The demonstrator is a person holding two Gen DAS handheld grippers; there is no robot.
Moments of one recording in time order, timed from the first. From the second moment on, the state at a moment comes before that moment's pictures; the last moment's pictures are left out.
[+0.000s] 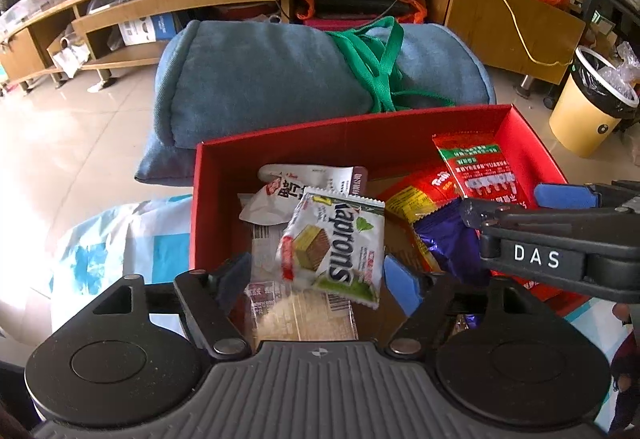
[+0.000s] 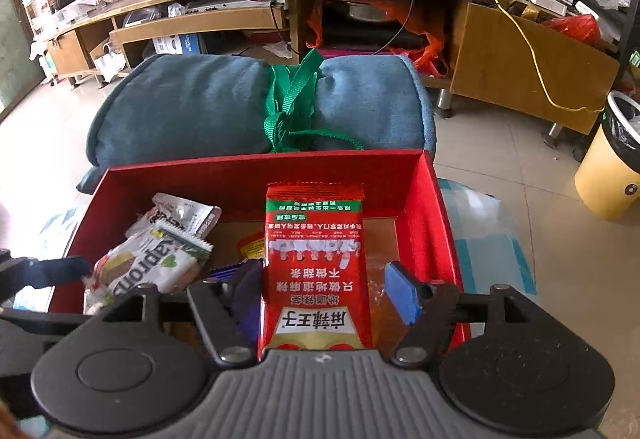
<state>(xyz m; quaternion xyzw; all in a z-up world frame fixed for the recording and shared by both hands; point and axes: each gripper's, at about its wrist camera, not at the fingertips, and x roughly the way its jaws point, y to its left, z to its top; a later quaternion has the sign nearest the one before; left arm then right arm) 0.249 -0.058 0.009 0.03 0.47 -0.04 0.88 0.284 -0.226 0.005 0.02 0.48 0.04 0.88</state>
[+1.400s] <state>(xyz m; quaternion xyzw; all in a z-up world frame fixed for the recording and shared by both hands) 0.151 -0.050 0.037 0.04 0.47 -0.09 0.88 0.167 -0.239 0.046 0.07 0.49 0.05 0.87</state>
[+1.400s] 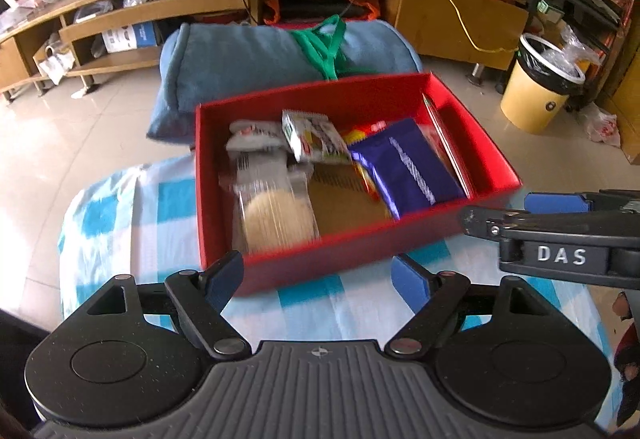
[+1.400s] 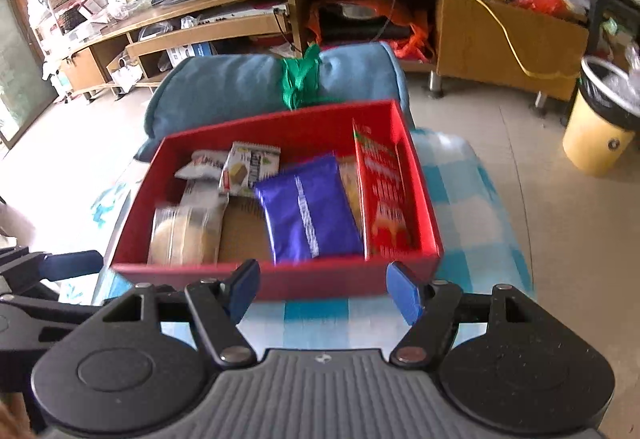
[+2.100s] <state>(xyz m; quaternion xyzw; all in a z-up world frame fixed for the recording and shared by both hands) 0.042 -0.057 -0.036 0.08 0.58 -0.15 0.80 0.049 -0.239 0.037 0.08 0.54 0.06 0.84</state>
